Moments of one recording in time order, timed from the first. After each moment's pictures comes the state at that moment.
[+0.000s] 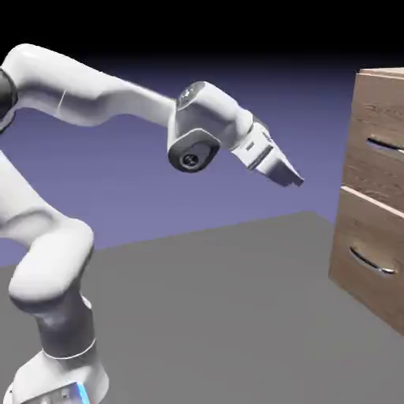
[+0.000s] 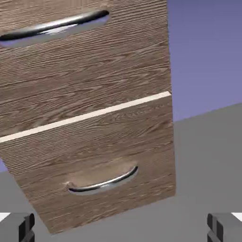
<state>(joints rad) -0.50 -0.56 0.46 -2.54 0.70 2.95 0.57</state>
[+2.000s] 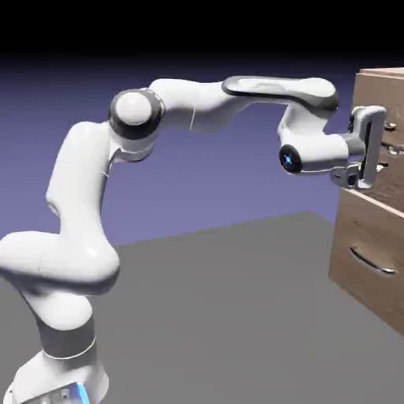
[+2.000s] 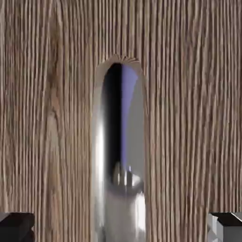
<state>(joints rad) -2.21 -0.67 1.94 -1.56 2.76 2.74 0.19</state>
